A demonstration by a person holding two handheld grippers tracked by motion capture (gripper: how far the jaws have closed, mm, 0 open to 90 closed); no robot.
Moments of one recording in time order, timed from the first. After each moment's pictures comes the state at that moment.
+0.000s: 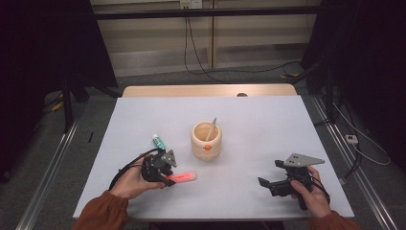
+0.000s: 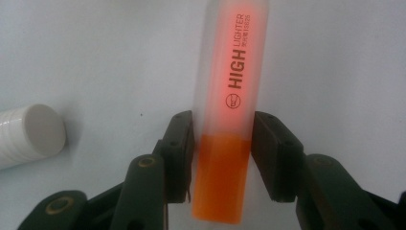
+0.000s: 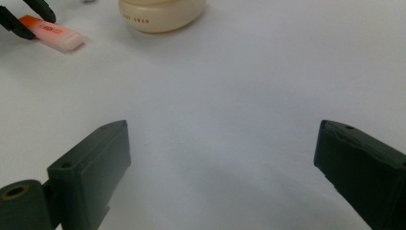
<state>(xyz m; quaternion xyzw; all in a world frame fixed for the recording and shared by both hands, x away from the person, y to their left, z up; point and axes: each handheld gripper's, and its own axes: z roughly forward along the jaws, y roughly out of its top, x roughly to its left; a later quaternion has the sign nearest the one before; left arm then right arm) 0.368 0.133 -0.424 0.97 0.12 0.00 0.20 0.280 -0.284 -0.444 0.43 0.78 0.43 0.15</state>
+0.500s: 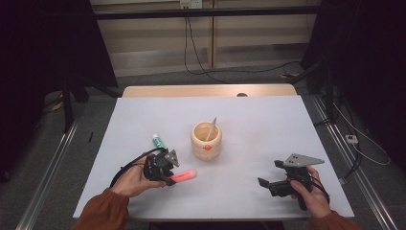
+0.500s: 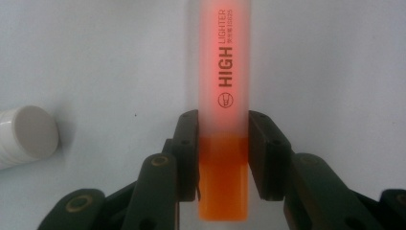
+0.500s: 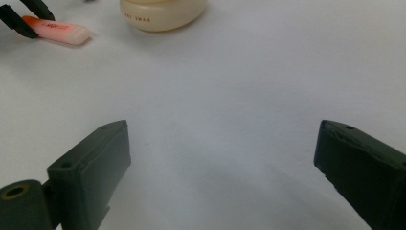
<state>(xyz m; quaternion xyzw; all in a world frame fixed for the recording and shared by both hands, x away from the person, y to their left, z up) 0.368 0.127 -0.422 0.98 0.12 -0.01 0.18 0.280 -0.283 -0.445 0.43 0.78 0.43 0.15</state>
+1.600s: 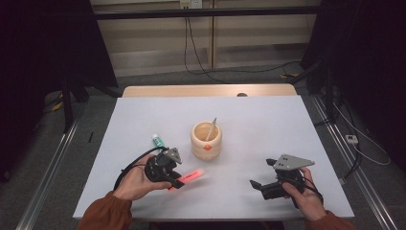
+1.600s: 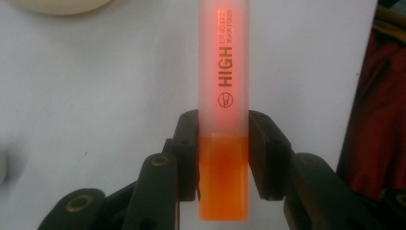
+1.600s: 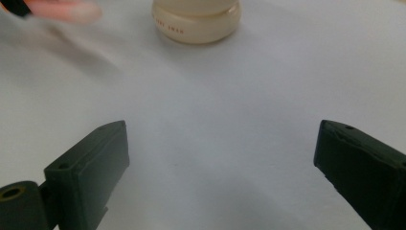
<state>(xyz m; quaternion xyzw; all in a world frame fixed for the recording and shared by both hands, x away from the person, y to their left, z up) 0.352 0.115 -0.400 0.95 0.16 -0.06 0.25 0.276 -0.254 -0.430 0.36 0.81 0.42 0.18</state>
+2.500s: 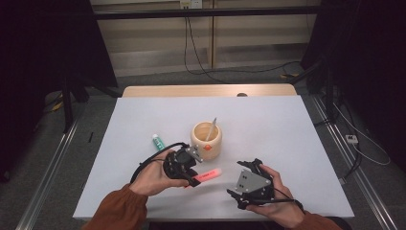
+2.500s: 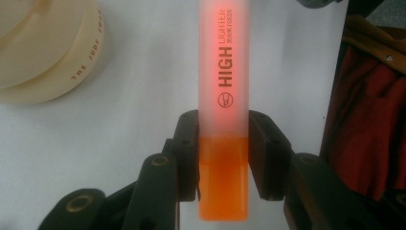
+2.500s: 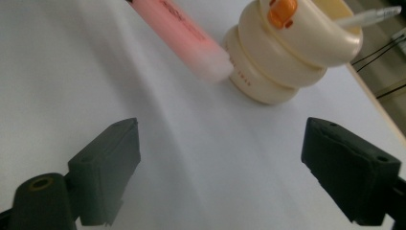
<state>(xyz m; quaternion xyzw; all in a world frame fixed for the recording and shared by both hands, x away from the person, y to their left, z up) 0.350 0.063 -0.378 0.97 0.11 -0.05 0.23 0.260 -0.169 -0.415 0.16 0.88 0.33 0.30</state>
